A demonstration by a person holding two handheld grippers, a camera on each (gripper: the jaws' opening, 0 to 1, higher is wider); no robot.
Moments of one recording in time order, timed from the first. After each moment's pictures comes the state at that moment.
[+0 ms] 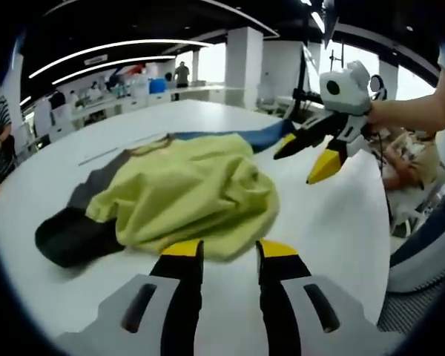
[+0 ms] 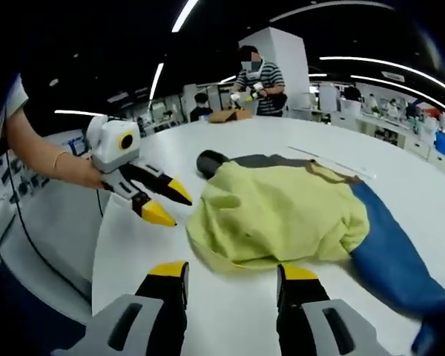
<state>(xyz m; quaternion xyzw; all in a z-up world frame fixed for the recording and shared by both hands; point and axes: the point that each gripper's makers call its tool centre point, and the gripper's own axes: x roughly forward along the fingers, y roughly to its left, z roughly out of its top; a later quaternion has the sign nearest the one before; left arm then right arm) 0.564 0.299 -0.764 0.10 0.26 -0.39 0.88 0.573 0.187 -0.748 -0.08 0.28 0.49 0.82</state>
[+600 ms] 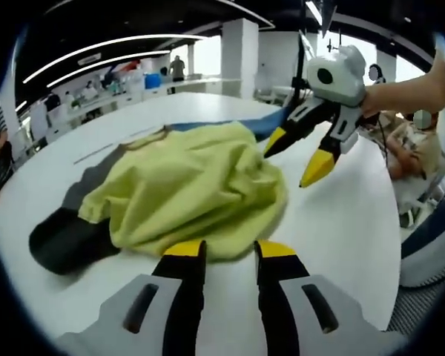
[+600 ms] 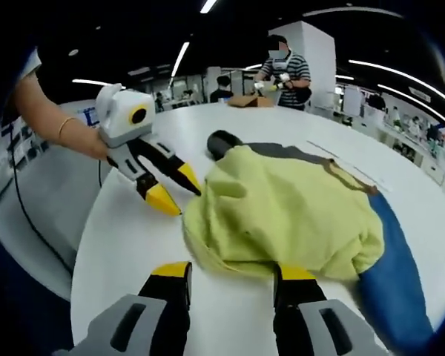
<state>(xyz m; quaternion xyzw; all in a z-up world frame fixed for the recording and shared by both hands) 0.573 0.298 -0.778 0.12 0.27 -0.40 0.87 0.580 0.199 -0.773 -0.17 0.28 0.53 0.78</state>
